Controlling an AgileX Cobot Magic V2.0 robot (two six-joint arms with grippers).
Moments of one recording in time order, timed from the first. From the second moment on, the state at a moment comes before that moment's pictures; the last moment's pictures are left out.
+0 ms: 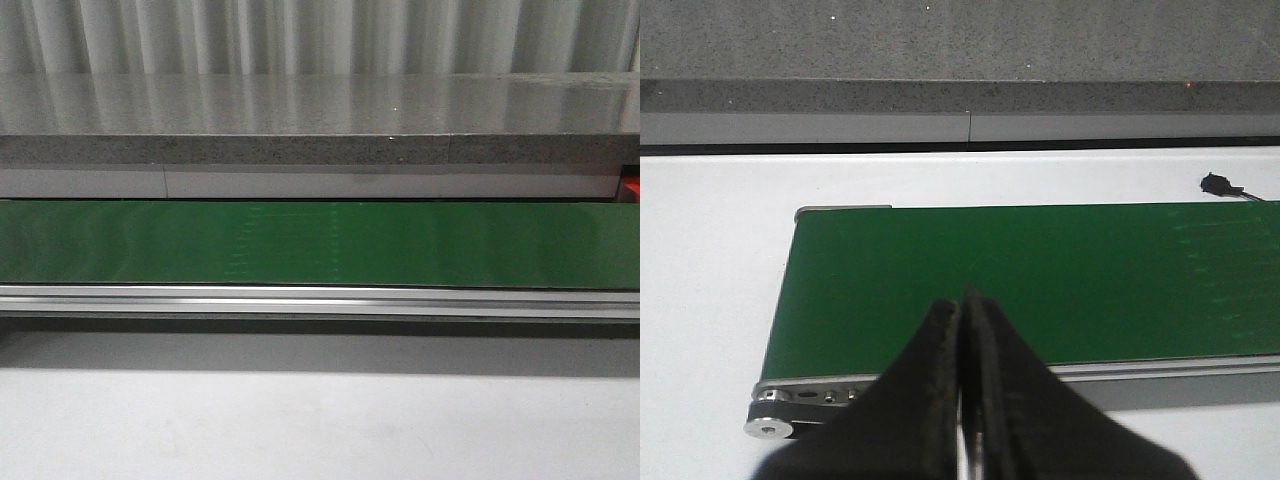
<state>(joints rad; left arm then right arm) -0.17 0.47 -0.56 0.06 0.56 -0.07 -0.75 1.47 -0.84 -0.04 0.44 0.20</state>
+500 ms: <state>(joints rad) -0.17 0.47 -0.56 0.06 0.56 -0.07 -0.75 1.54 -0.84 -0.04 0.39 0.20</state>
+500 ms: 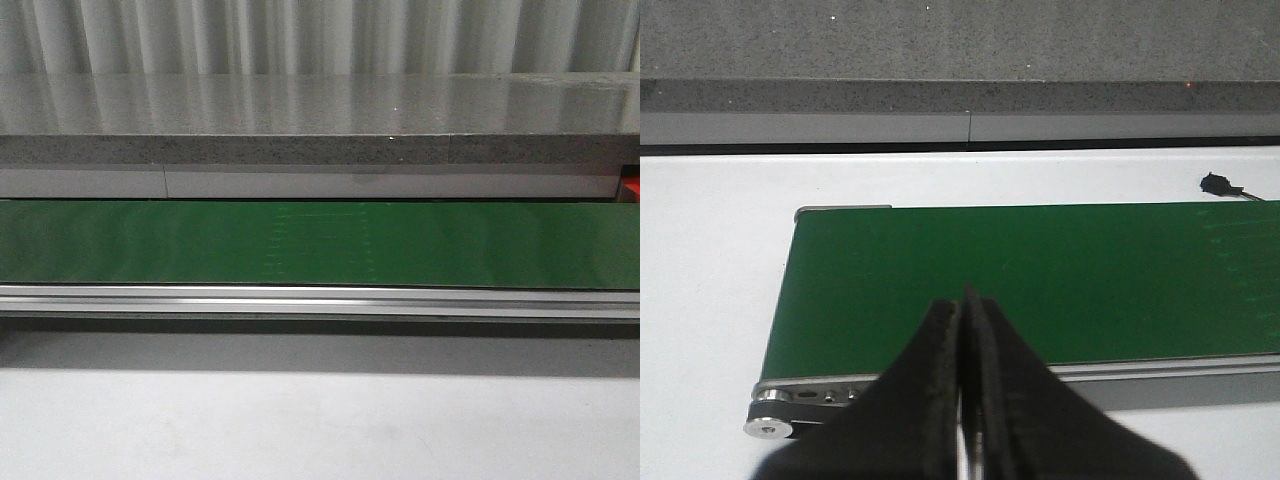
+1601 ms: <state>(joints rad) -0.17 0.47 -0.56 0.06 0.56 -0.07 -0.75 1.53 -0.84 -0.03 0.44 0.20</state>
